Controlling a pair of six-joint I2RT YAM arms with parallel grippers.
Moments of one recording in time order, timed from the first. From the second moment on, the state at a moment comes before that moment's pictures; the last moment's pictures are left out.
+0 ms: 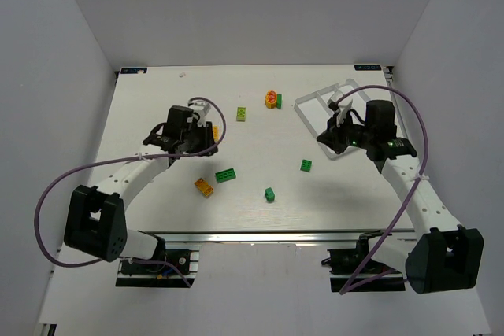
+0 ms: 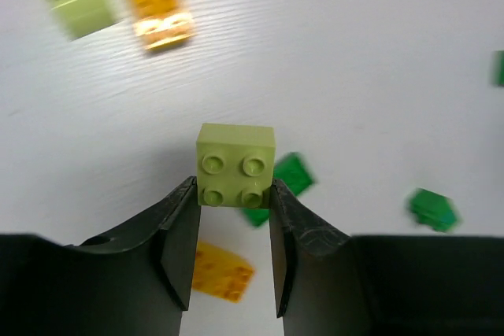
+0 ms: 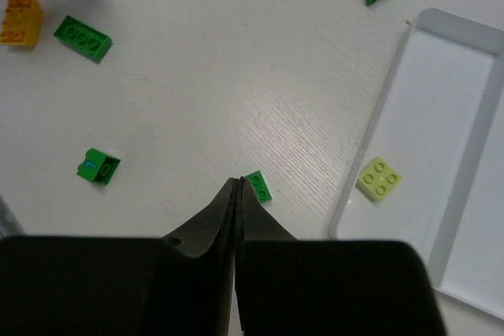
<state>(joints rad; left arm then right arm) -0.31 1.39 0.90 -0.33 0.15 -0.21 0.15 1.14 0.91 -0.39 -0.71 -0.39</state>
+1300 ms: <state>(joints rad) -0.82 2.52 2.15 -0.07 0.11 -0.55 0.02 0.98 0.85 -0.21 -0.56 -0.17</state>
